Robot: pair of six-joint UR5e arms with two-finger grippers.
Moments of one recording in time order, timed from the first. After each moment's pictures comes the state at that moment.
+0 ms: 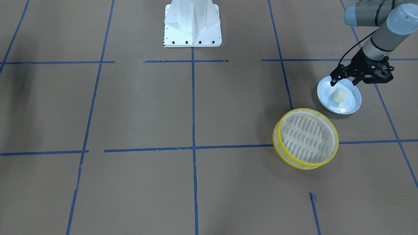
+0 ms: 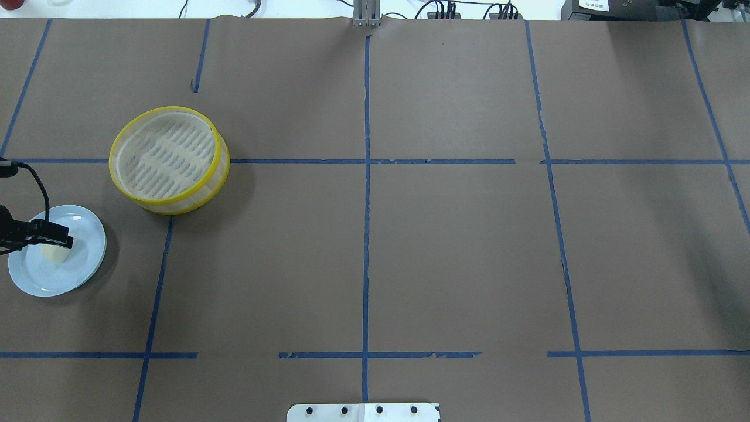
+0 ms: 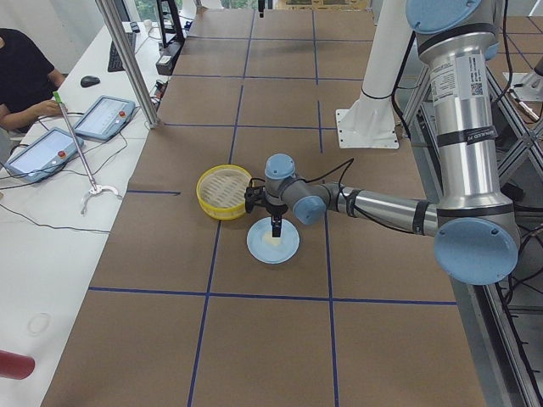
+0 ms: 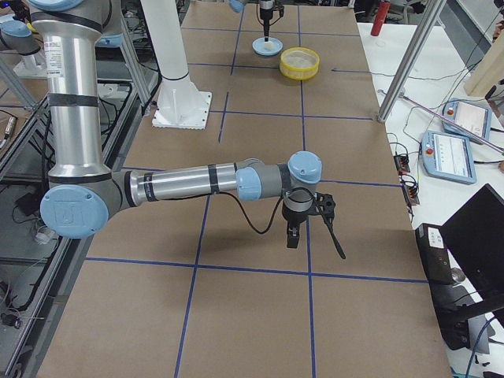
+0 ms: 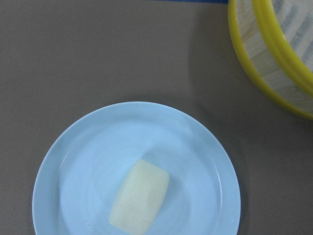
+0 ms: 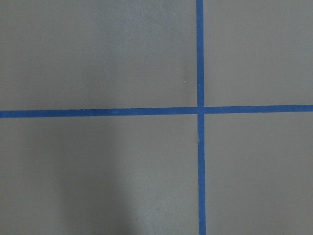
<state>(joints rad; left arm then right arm) -0.89 -1.37 -1.84 -2.14 -2.13 -0.93 1.40 -1.55 1.70 -1.57 2.26 0.25</state>
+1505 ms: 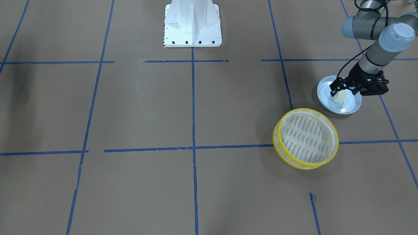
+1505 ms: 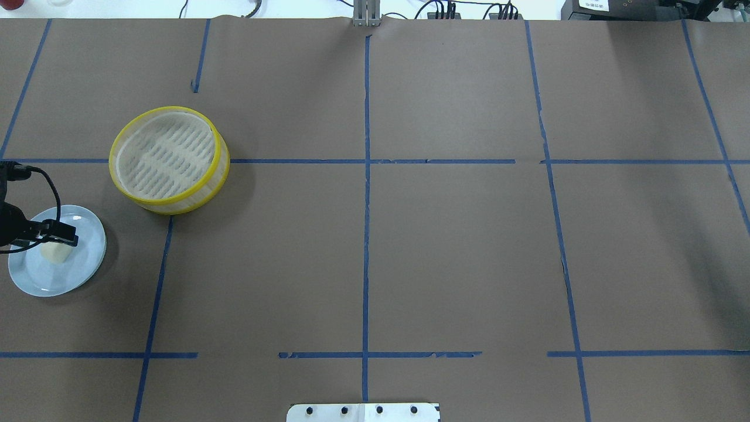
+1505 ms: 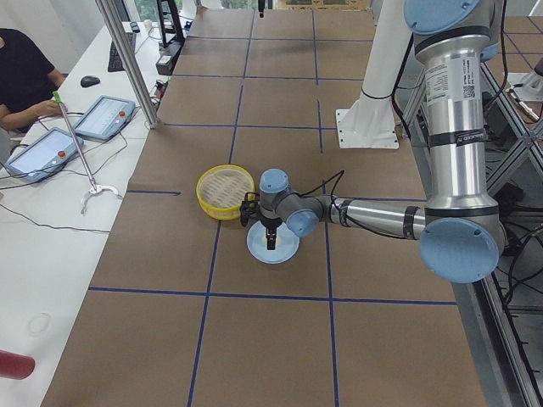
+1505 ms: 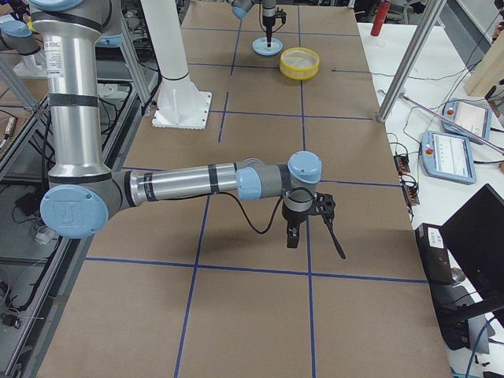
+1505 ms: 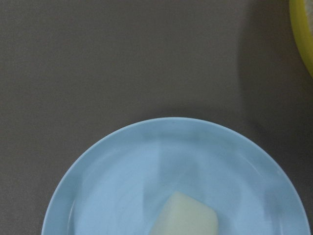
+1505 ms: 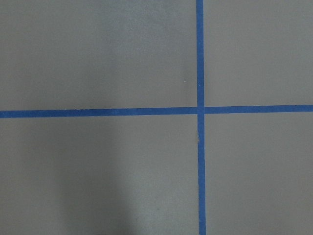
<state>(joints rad) -0.88 -1.43 -1.71 -2.19 -2.09 -0.92 1.40 -1.55 1.70 -1.57 2.26 0.25</state>
